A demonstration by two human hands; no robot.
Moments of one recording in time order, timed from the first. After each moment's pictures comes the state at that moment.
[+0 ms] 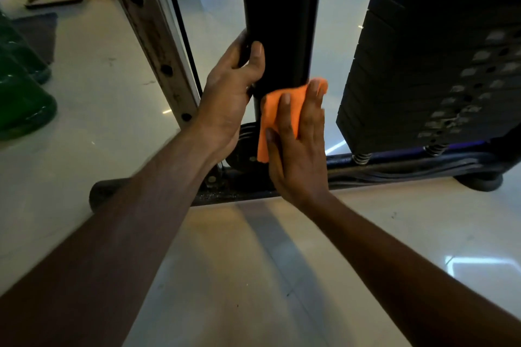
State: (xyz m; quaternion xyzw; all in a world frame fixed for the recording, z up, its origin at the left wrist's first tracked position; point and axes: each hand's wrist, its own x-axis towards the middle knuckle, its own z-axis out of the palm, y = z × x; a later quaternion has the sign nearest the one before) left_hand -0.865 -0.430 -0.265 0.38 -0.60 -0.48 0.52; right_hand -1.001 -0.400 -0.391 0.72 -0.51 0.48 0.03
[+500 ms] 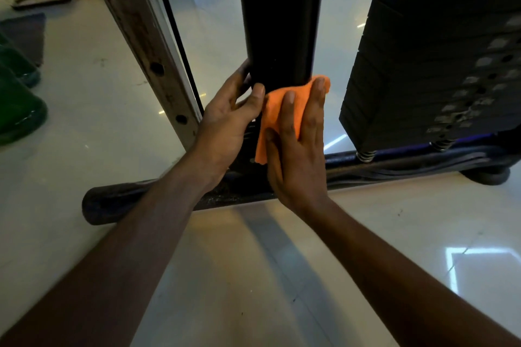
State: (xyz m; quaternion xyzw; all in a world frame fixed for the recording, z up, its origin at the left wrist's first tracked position) left_hand -0.854 -0.419 -0.302 0.42 -0.61 -0.47 0.49; right_hand -0.993 -0.405 -0.405 0.70 -0.50 0.51 0.04
